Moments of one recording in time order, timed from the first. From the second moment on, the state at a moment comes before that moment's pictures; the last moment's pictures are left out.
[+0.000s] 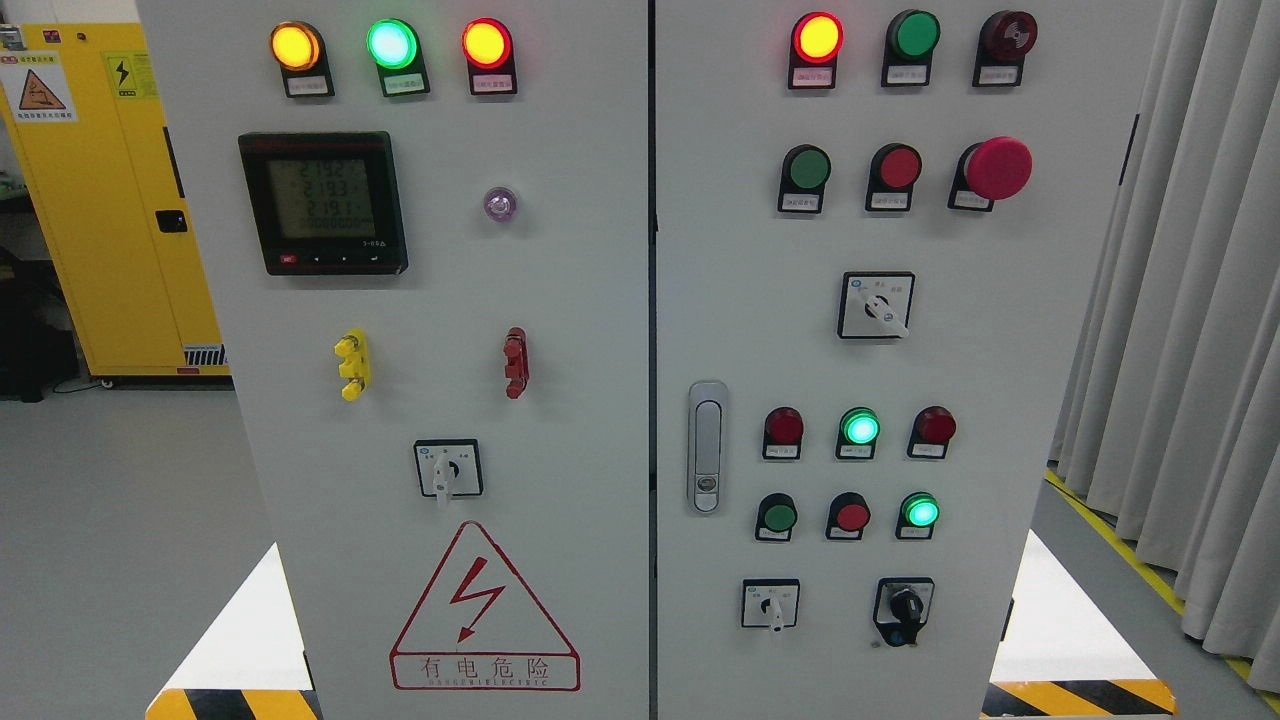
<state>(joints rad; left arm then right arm) 0.10 -0.03 -0.09 -0.13 0.07 -0.13 -0.12 0.12 0.12 0.05 -0.13 0.00 -0.09 -0.24</state>
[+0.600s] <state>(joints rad) 0.14 -0.04 -0.09 -0.18 0.07 -0.13 -0.05 0.12 0.12 0.05 -0.13 0.00 -0.09 -0.24</state>
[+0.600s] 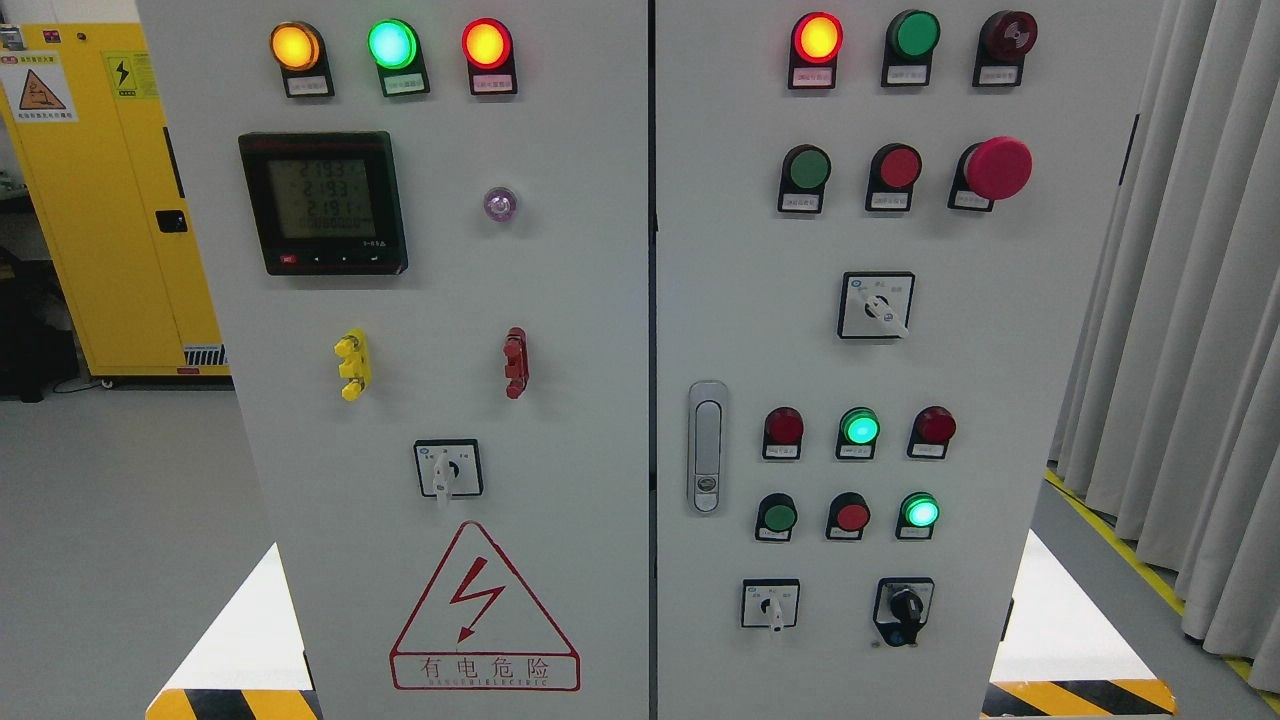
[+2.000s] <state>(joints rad) 0.38 0.00 0.05 -1.23 0.00 -0.23 0.10 0.12 0.12 0.05 -0.13 0.00 -0.09 -0.24</state>
